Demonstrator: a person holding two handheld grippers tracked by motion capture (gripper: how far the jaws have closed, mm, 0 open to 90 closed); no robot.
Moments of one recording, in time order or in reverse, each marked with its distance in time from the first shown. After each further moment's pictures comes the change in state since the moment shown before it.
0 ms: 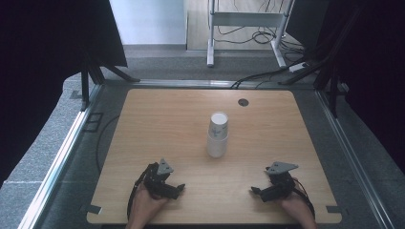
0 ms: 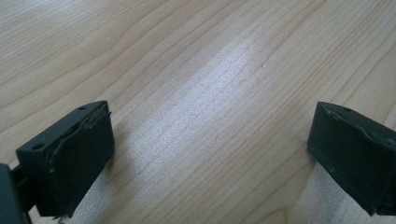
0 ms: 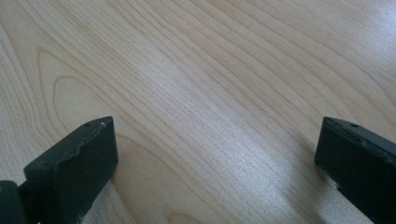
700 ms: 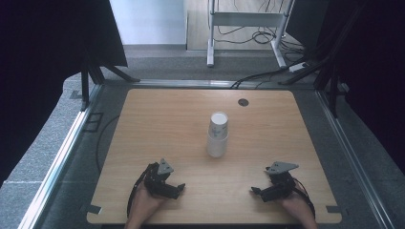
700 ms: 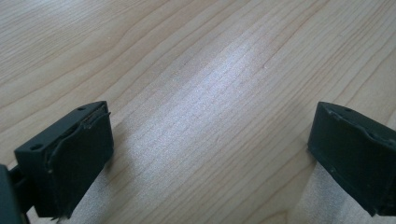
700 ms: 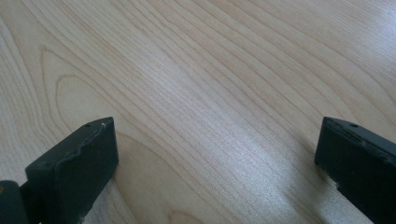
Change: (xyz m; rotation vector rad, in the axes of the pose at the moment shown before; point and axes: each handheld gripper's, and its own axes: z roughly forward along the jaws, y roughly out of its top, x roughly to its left) left arm -0.001 0.001 0.000 0.003 0.009 -0.008; right arm -0.001 0.000 -0.001 0.000 0.012 0.001
